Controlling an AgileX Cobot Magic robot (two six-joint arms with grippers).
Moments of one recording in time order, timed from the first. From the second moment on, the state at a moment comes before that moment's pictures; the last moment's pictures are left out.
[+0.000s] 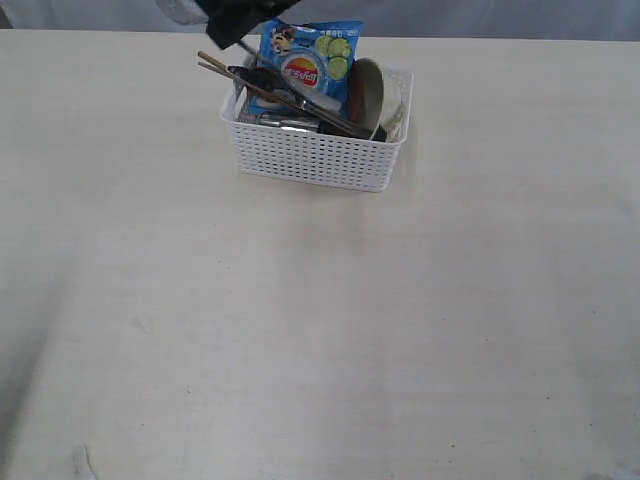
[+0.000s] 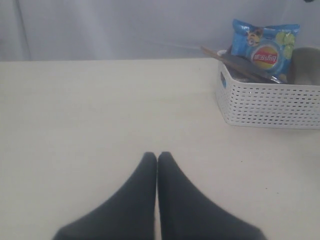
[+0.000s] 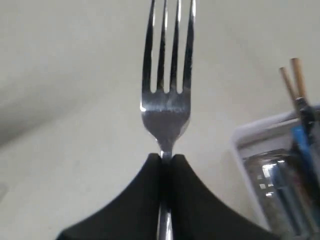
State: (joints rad) left arm -0.13 0.00 0.00 -0.17 0.34 0.11; right arm 0.61 2.04 -1.98 0.50 1.15 -0.59
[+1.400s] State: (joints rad) left arm -0.13 0.00 0.00 -0.17 0.34 0.11; right arm 1.01 2.38 -1.98 -0.18 1.03 1.03
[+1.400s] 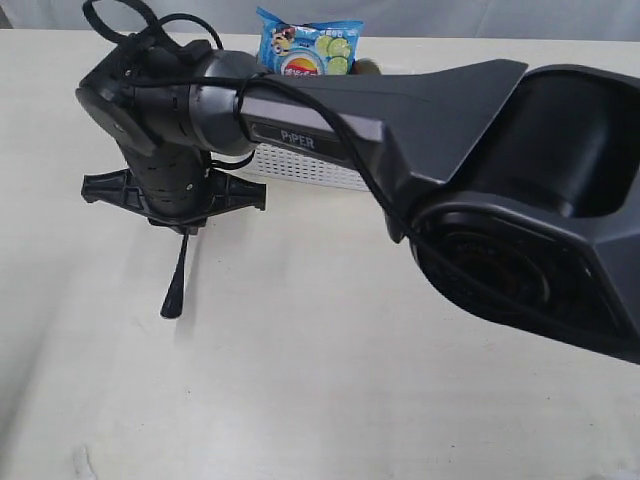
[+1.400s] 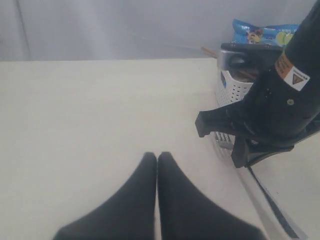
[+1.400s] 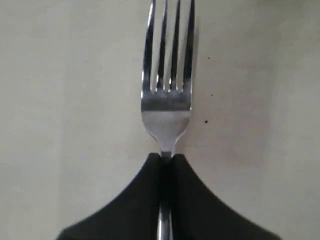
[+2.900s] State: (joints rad) left arm -0.13 0.00 0.00 -0.17 0.34 0.11; right arm 1.01 2.42 -1.98 -0.20 1.01 1.03
